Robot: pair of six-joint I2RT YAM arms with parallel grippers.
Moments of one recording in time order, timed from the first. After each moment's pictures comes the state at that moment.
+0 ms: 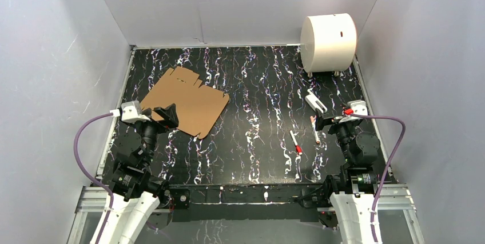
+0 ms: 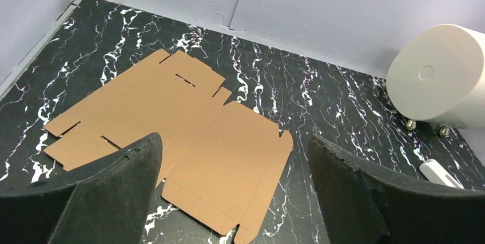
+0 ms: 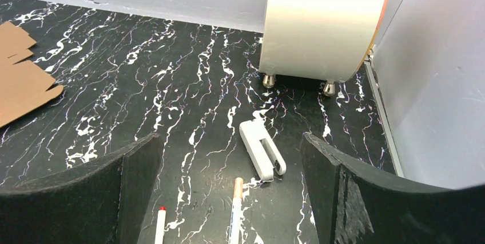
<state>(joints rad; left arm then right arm) -0.32 0.29 0.52 -0.23 -0.32 -0.31 0.03 0.22 0.40 -0.14 -0.17 -0.05</state>
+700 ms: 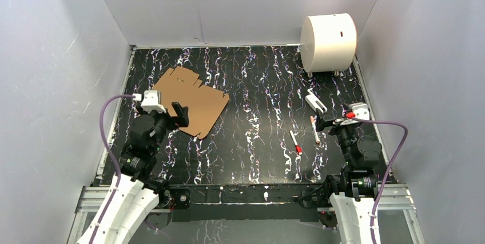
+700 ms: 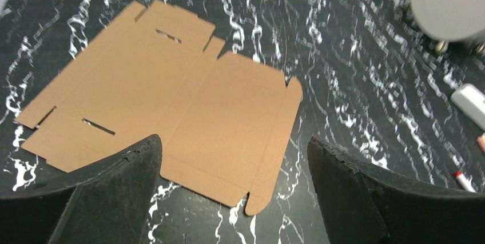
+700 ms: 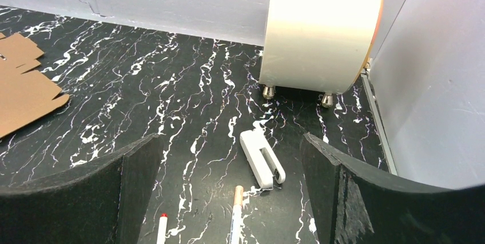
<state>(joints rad) -0.32 0.47 0.53 -0.22 -0.19 -0.23 0.03 0.18 0.40 -0.14 -0.17 -0.05</state>
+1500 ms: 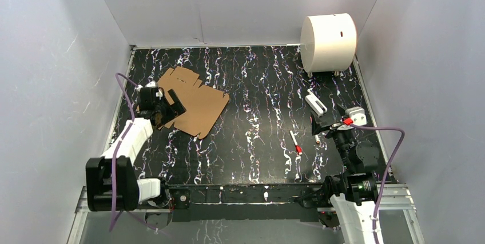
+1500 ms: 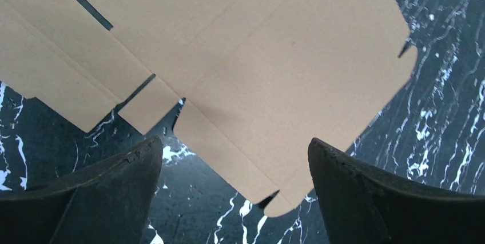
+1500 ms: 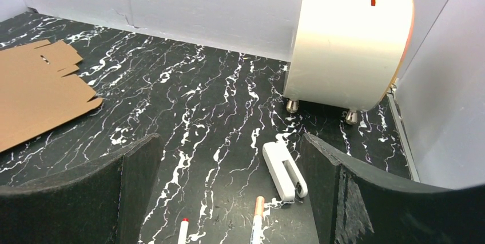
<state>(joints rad) 0.00 1.20 0.70 -0.32 0.04 -0.50 0.12 0.11 0.36 -0.11 -0.17 -0.03</state>
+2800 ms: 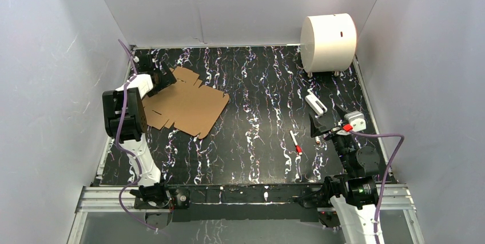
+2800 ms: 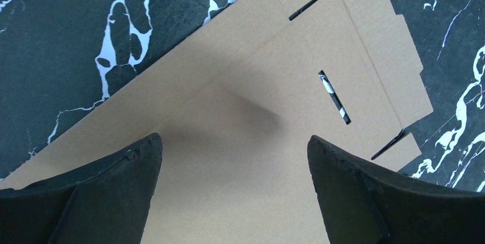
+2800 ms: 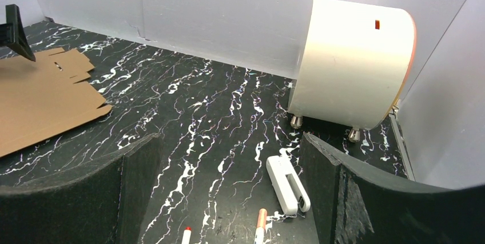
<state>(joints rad) 0.13 1.98 1.35 -0.24 -0.04 -0.40 0.18 0.04 0.34 -0.09 -0.16 -0.06</state>
